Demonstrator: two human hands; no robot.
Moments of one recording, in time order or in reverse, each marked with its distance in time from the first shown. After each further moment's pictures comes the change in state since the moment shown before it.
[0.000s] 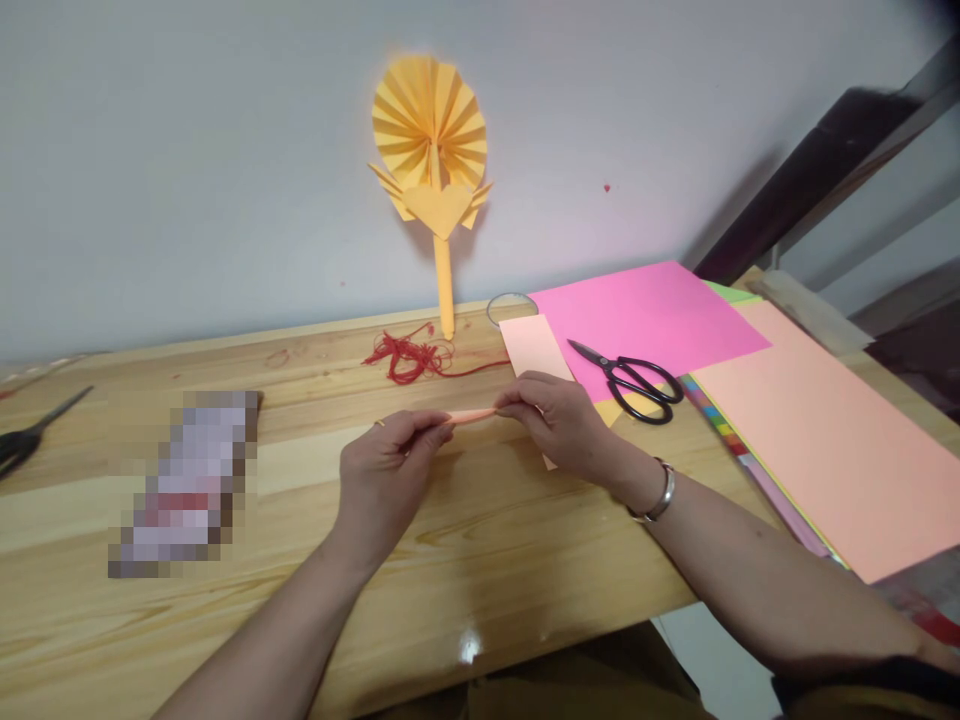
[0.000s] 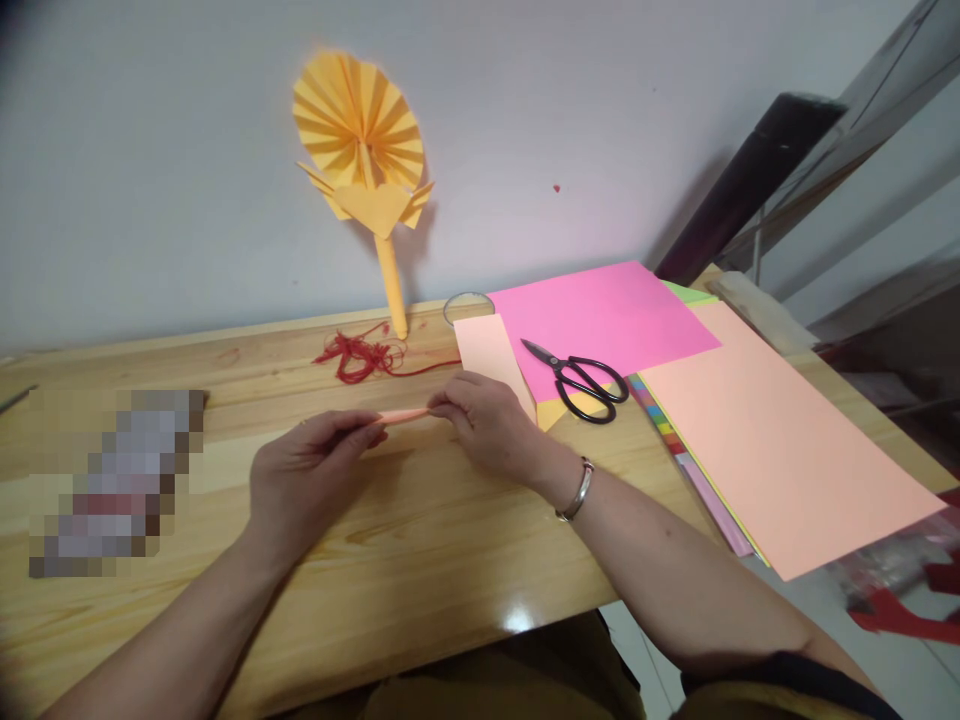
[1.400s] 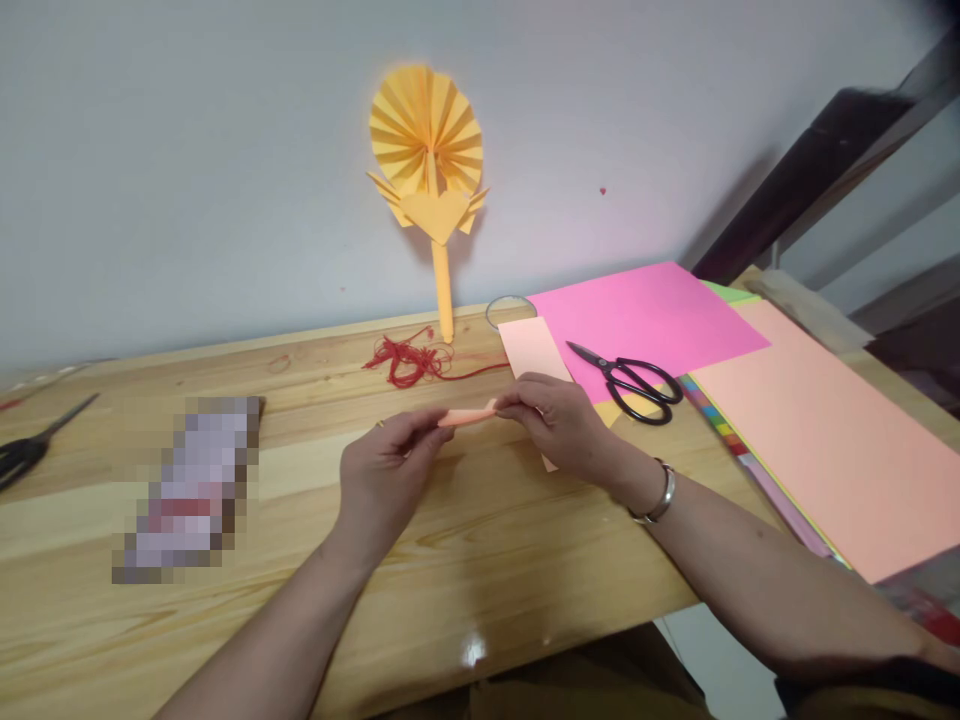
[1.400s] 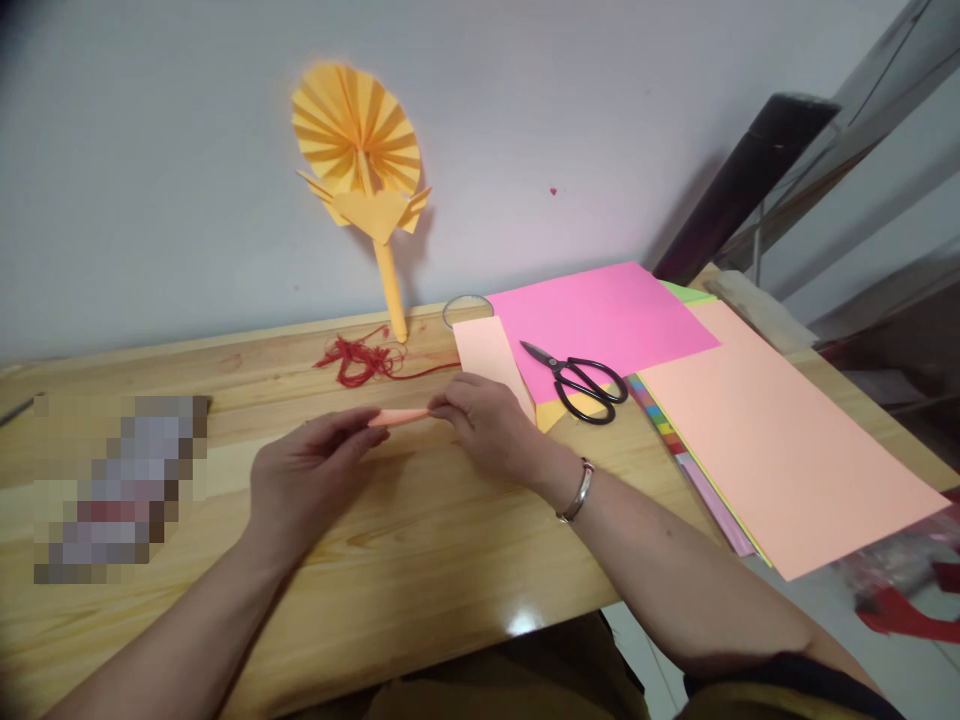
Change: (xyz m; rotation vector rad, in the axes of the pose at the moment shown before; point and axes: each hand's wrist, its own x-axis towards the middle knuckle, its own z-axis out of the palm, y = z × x) left_hand 0.002 0.002 -0.001 0.009 0.034 -0.016; right_hand 0.001 0.000 -0.001 0.020 0.013 -0.009
